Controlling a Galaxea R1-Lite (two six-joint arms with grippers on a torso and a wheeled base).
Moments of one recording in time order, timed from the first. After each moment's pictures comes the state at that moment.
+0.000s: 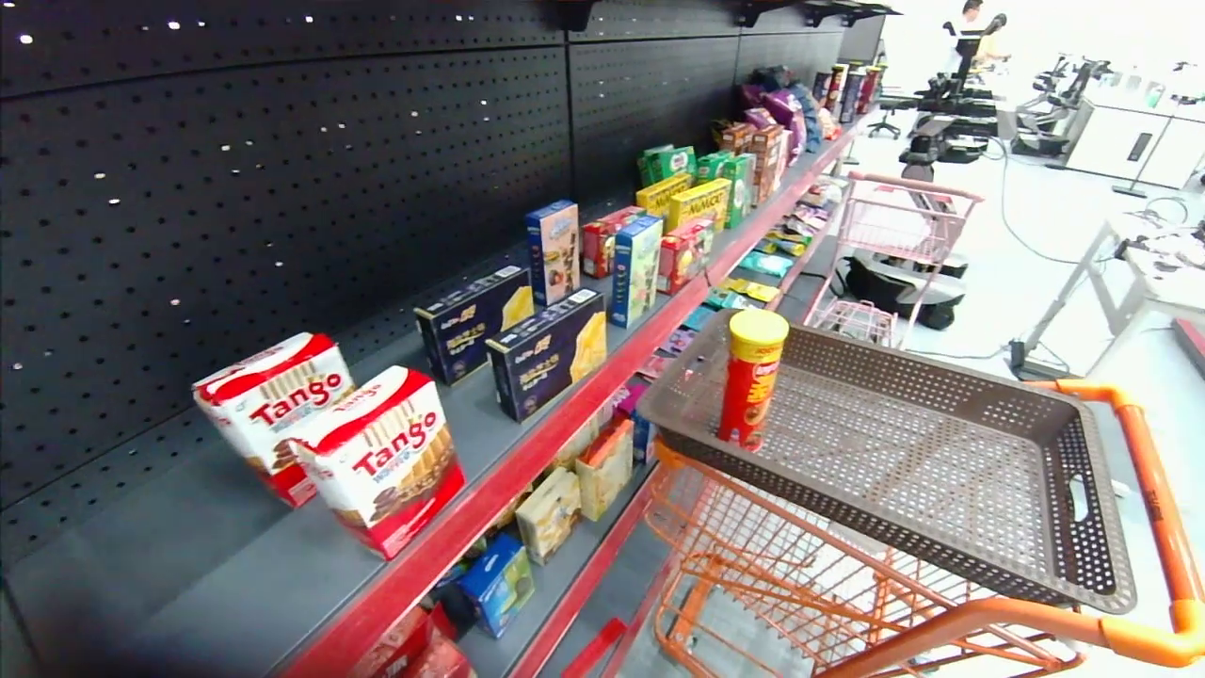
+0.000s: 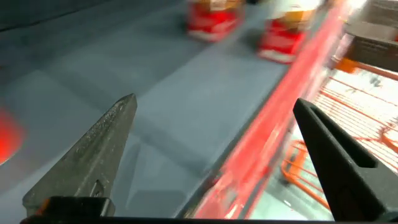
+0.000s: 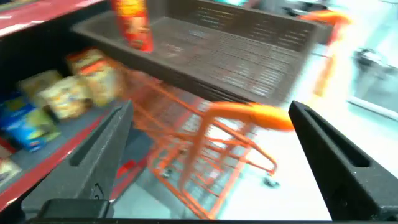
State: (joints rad) left arm 0.01 0.00 0.00 0.00 0.06 -0.03; right arm 0.00 0.00 0.00 0.00 -0.01 0.00
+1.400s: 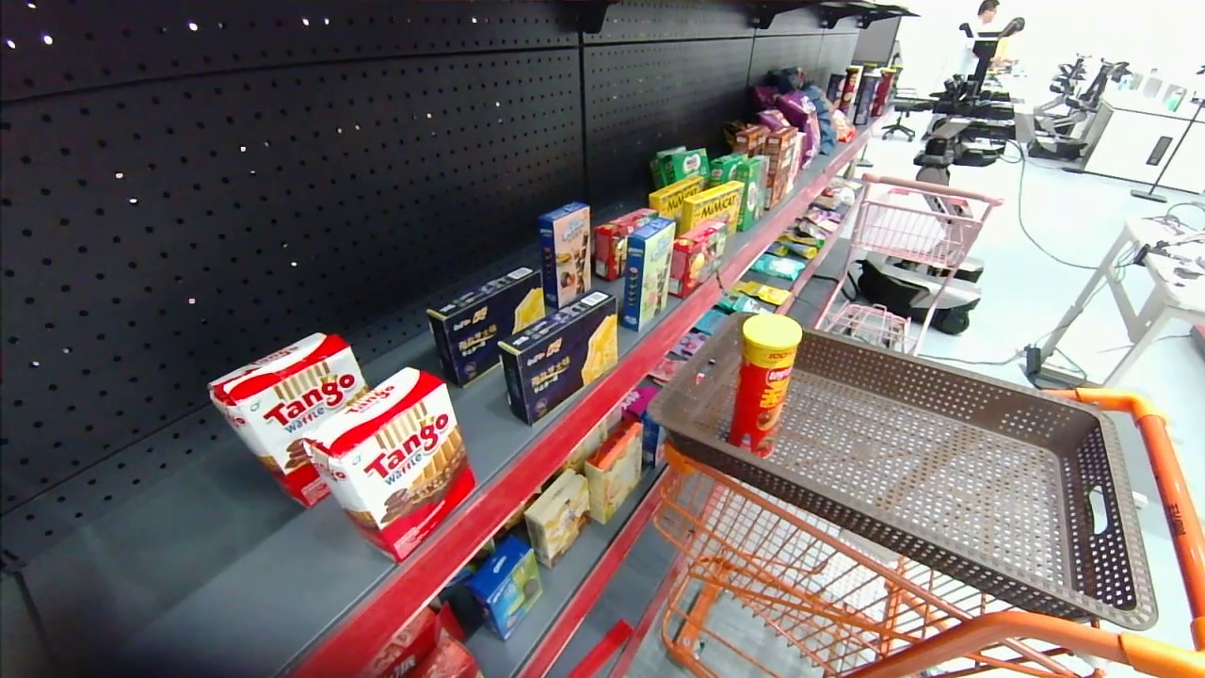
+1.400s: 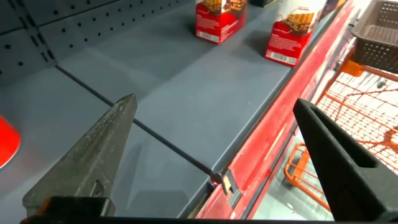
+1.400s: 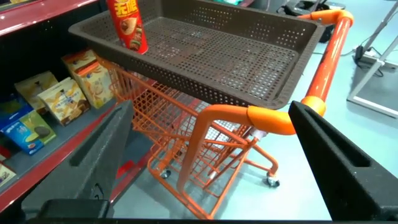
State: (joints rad) left arm 0.01 0.00 0.00 0.00 0.06 -0.03; right arm 0.00 0.00 0.00 0.00 -0.01 0.00
